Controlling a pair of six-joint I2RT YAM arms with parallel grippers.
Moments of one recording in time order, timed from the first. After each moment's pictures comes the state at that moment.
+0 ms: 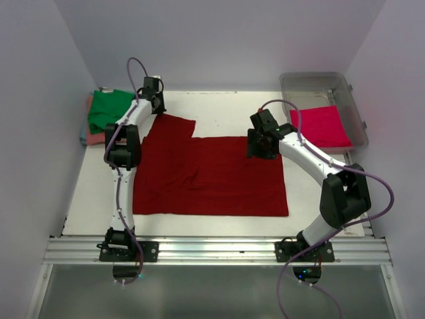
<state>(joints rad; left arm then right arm) -0.08 2.52 2.15 -0.45 -0.09 -0.17 0.46 1.61 1.25 -0.72 0.18 0.49</state>
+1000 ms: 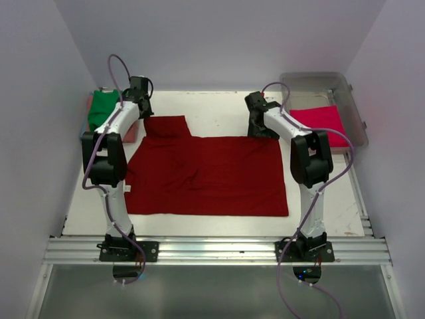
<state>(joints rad) -0.07 2.07 1.72 -0.50 -0.26 -0.24 0.35 2.13 1.71 -0.80 0.50 0.49</state>
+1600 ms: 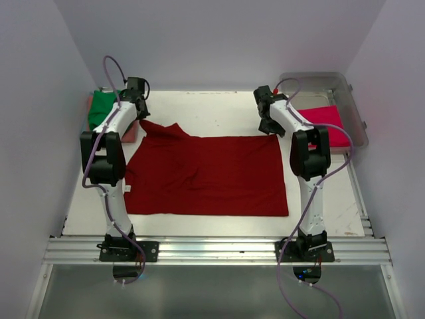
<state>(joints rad) -0.04 2.08 1.72 -0.51 -0.31 -0.27 0.26 2.26 1.92 -0.94 0.56 0.60</state>
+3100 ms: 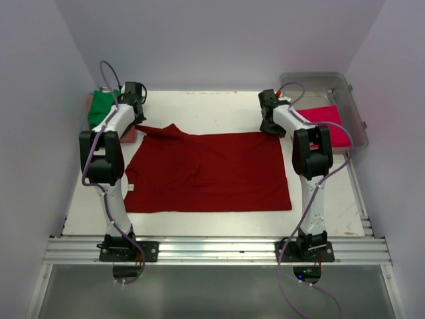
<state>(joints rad) -0.02 2.09 1.67 -0.52 -0.37 -0.30 0.23 2.29 1.85 -0.77 0.55 0.60</state>
